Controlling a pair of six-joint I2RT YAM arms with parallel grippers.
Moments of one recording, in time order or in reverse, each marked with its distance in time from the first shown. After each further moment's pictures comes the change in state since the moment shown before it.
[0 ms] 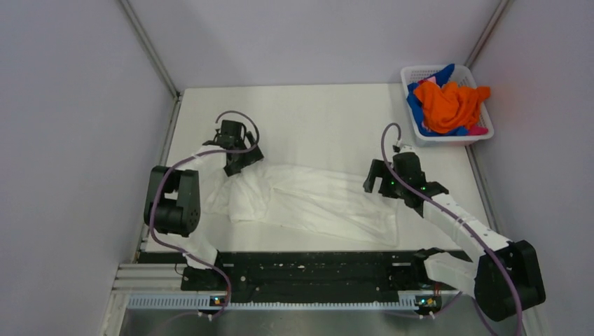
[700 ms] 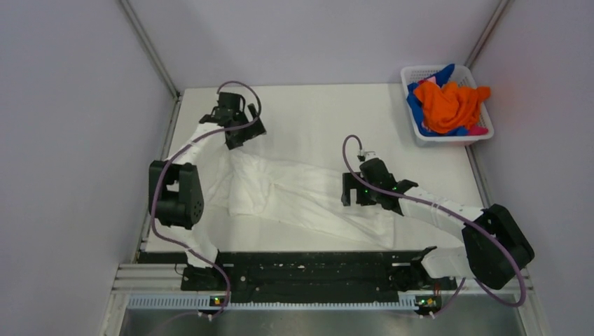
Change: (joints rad) left arm 0.002 0.187 0.414 -0.145 0.093 0.071; right arm 0.291 0.230 0.035 0.093 0.032 -0.022
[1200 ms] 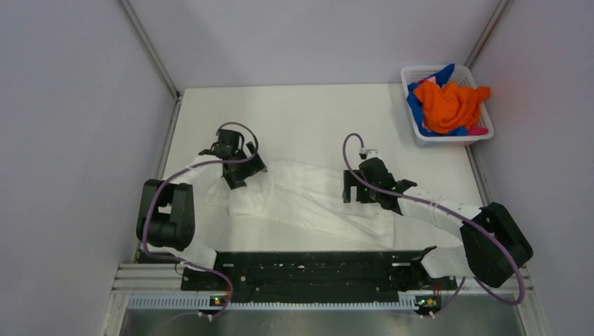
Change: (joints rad) left arm -0.009 -0.337 -0.492 0.063 0.064 -0.121; right arm 0.006 0.002 0.000 0.024 0.080 0.015
